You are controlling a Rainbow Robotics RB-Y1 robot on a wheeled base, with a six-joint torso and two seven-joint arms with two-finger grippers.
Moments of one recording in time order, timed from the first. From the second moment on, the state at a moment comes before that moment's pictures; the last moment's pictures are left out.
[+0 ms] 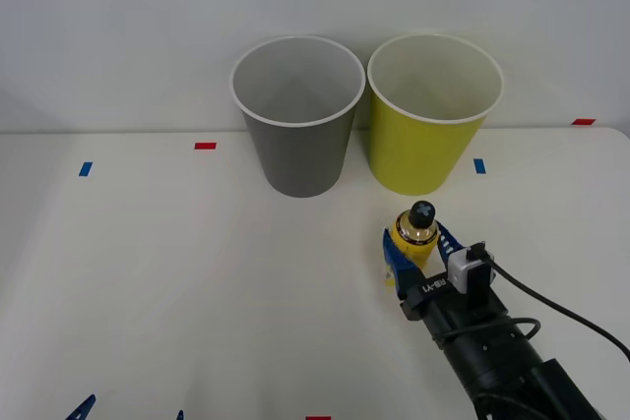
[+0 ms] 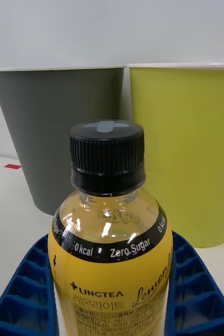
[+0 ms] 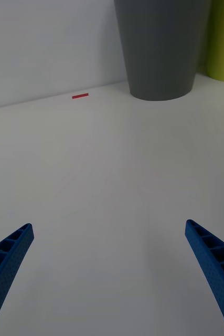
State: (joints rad) right arm 0.32 -0.38 0.43 -1.91 -0.46 -0.19 1.87; left arm 1.13 0.30 -0.27 -2.04 -0.04 -0.50 -1.60
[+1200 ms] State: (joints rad) right arm 0.37 -0.35 0.31 -2.31 -0.47 0.34 1.85; left arm 1.13 0.30 -0.27 -2.04 -0.04 -0.50 -1.60
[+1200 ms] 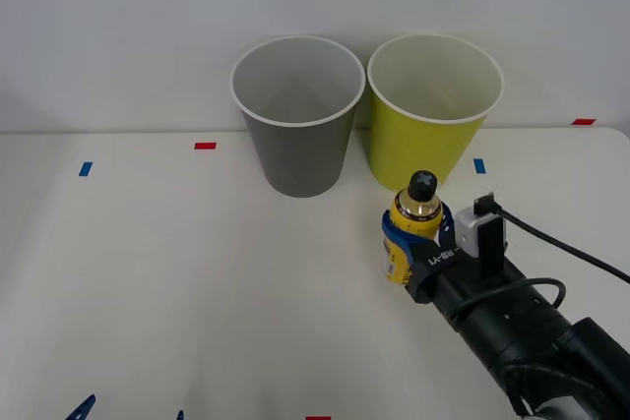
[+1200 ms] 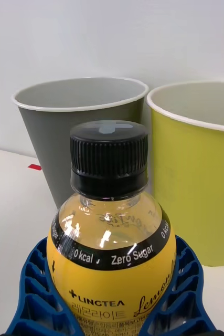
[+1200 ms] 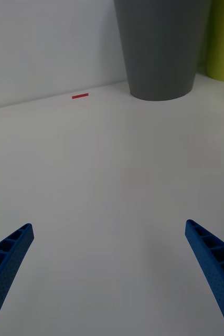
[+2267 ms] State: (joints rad) right arm 0.02 -0.24 0.00 -2.62 -0.56 0.85 1.62; left arm 1.13 0.30 -0.27 -2.04 -0.04 -0.50 -1.60
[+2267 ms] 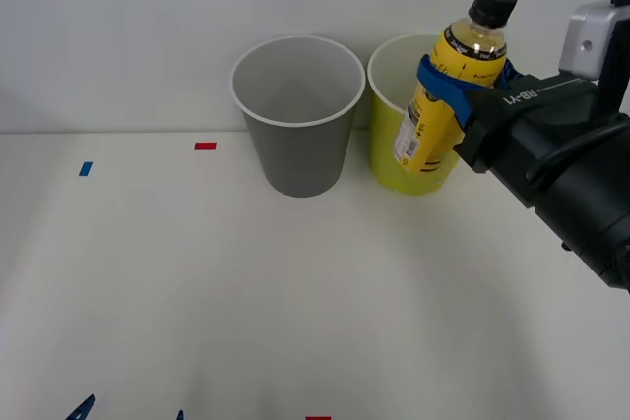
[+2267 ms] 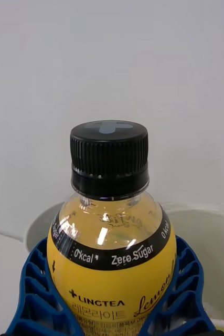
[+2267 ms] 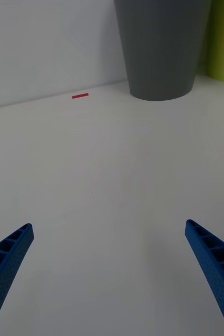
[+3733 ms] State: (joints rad) right arm -0.47 -0.27 -0.12 -1.95 -0.55 0.71 1.72; left arm 1.13 0.30 -0.27 -2.04 -0.04 -0.50 -1.60
